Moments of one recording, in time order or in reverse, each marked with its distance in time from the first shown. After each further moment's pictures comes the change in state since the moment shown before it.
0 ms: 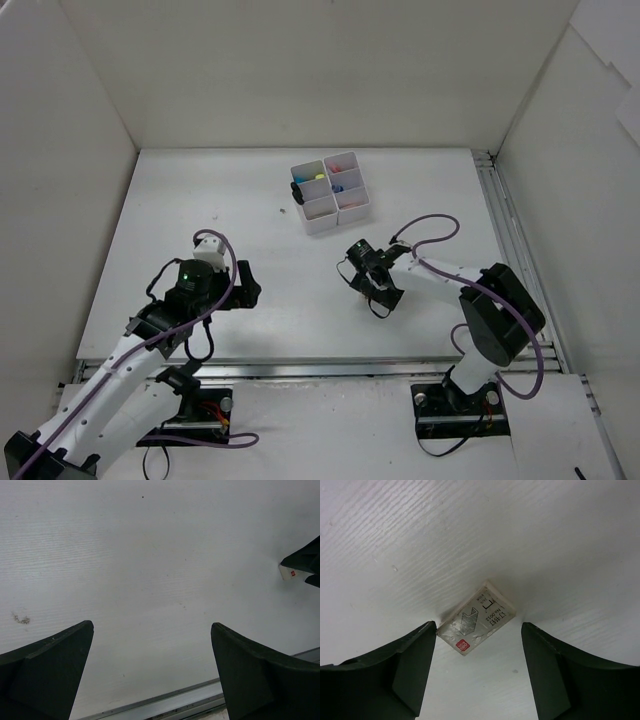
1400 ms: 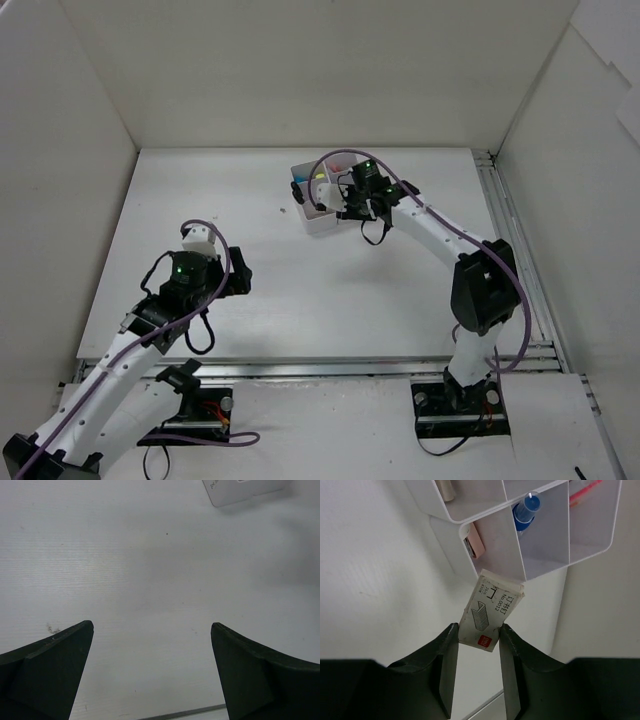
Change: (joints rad) left arm 0.023 0.014 0.072 0.003 -0.111 0.007; right arm -0.178 0.198 0.579 0.119 -0.295 -2.296
